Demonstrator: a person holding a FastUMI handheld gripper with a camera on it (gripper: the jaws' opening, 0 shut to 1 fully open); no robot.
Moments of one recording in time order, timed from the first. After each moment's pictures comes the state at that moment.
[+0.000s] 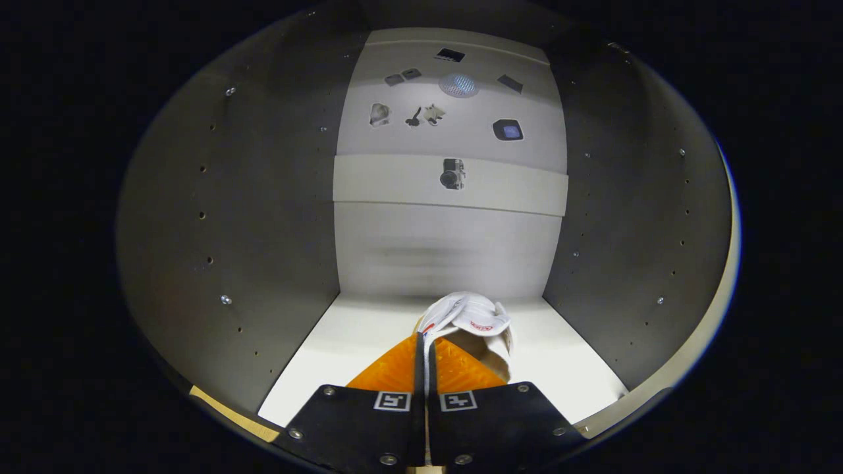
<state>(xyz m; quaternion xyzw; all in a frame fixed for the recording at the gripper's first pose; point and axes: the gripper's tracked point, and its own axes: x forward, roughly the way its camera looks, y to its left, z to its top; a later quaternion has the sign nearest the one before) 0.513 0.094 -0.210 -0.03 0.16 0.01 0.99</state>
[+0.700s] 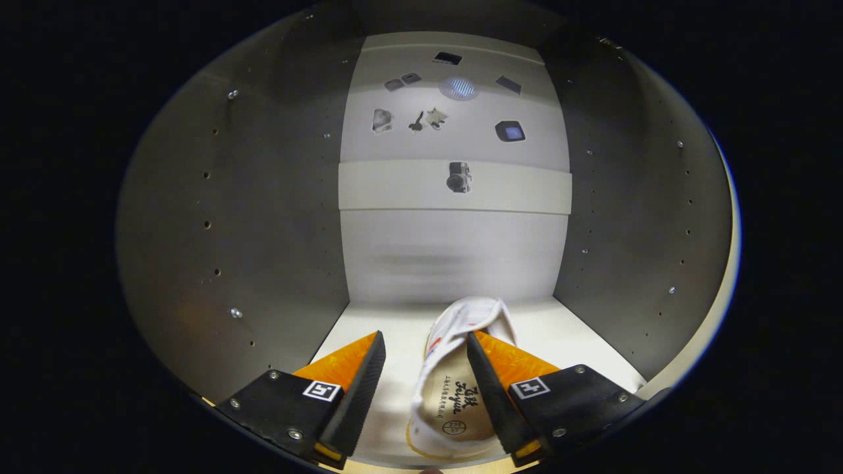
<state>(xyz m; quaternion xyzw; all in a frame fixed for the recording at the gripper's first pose) 0.517 0.111 -0.205 0.00 0.14 0.02 0.99</state>
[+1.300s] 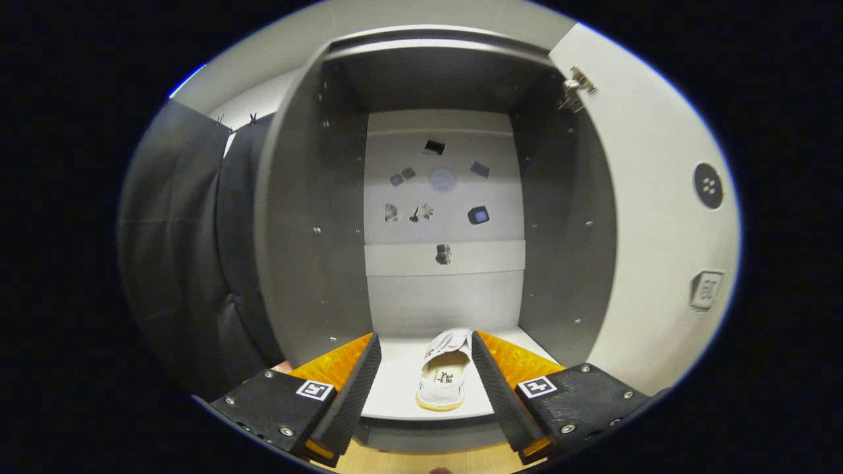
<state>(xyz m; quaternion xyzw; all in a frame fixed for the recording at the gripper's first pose) 0.350 0.084 -0.077 0.03 0.05 0.01 1.00</state>
